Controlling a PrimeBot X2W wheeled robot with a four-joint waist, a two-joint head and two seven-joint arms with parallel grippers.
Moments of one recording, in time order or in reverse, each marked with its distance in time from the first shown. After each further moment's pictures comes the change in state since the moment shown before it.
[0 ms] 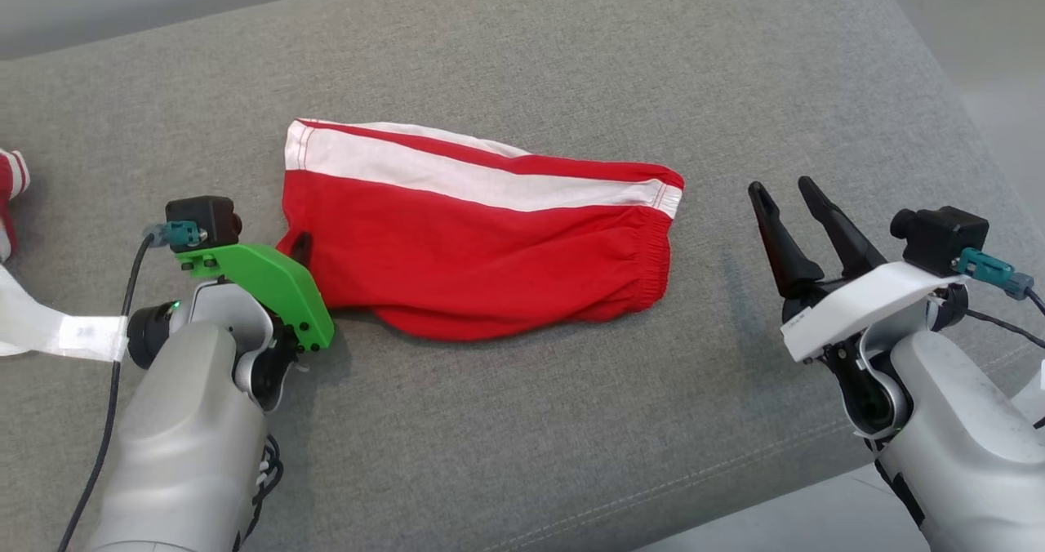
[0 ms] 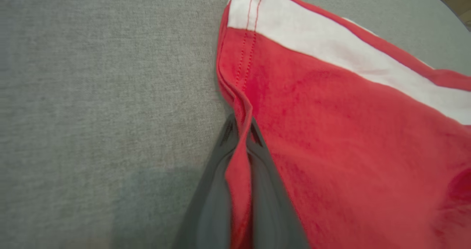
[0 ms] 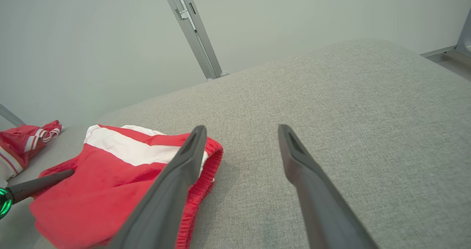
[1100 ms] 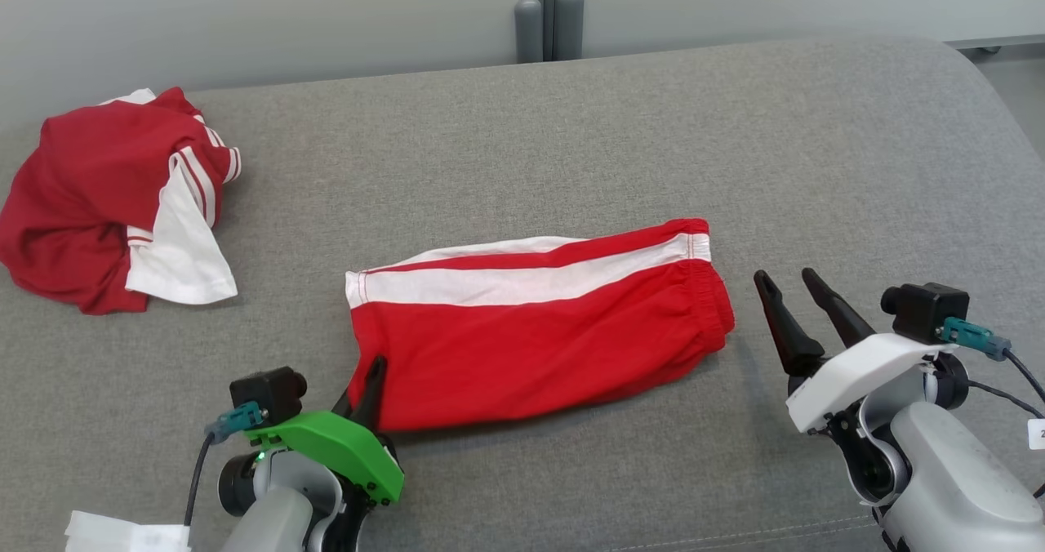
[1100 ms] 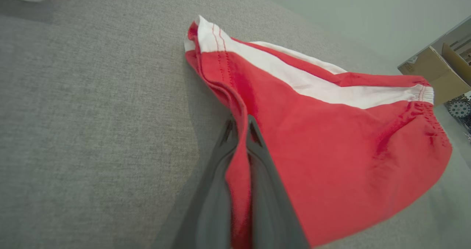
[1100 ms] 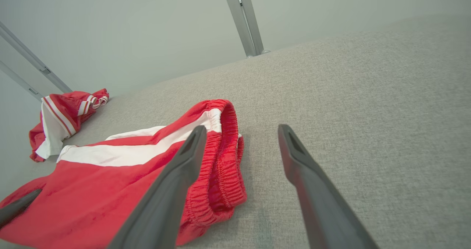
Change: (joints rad) left arm 0.391 -0.019 -0.157 -0.273 -0.205 -0.010 -0.248; right arm 0.117 0.009 -0.016 0.070 -0.011 -0.003 0.026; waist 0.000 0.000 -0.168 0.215
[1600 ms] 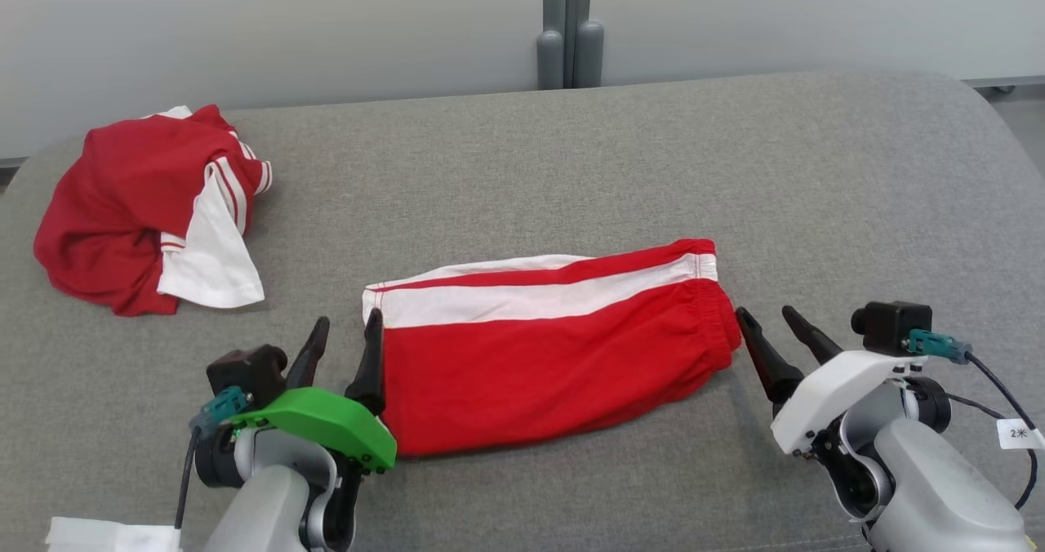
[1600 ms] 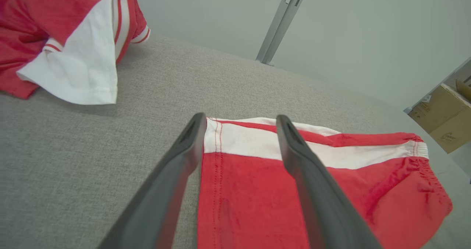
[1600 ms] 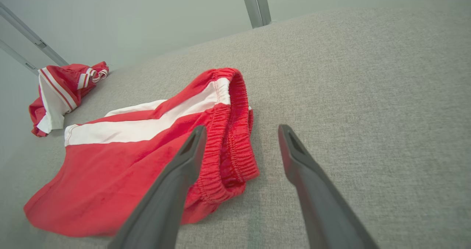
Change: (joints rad) left arm 0.033 0.005 0.046 -0.137 0.084 0.122 -0.056; right arm -0.005 0.026 0.035 0.068 0.000 -0.014 0.074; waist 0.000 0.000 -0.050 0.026
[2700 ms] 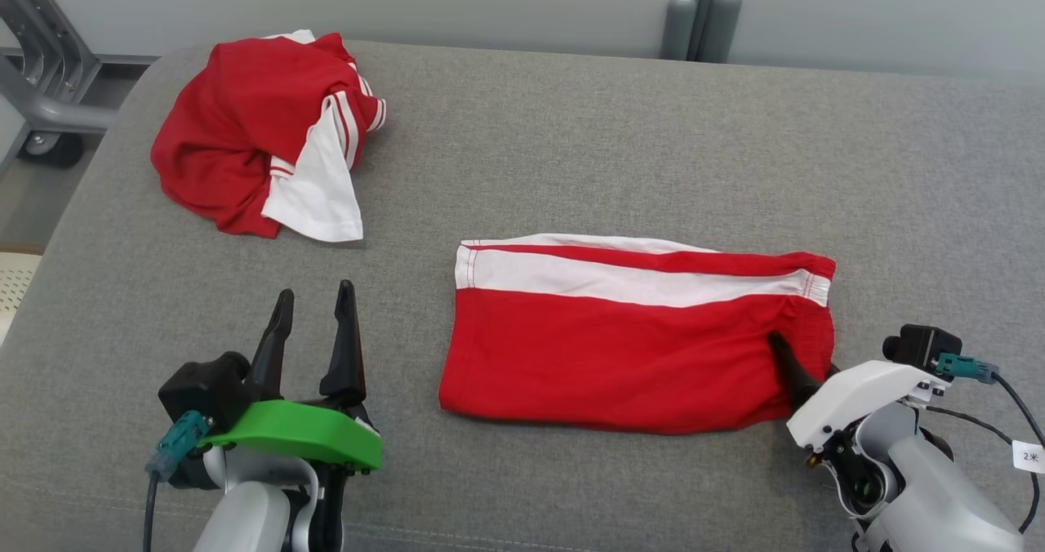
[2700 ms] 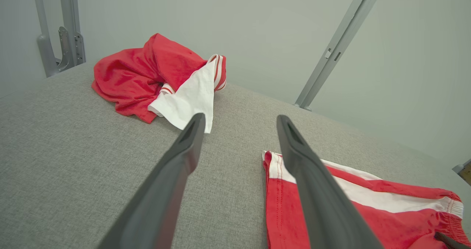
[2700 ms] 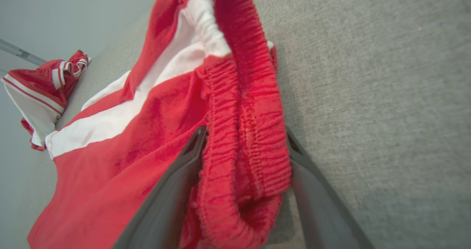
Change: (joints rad) left arm 0.135 0.012 0.093 -0.371 0.098 0.079 -0.003; right arm -0.033 0.072 -0.118 0.218 0.176 -0.027 0.068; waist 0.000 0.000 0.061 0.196
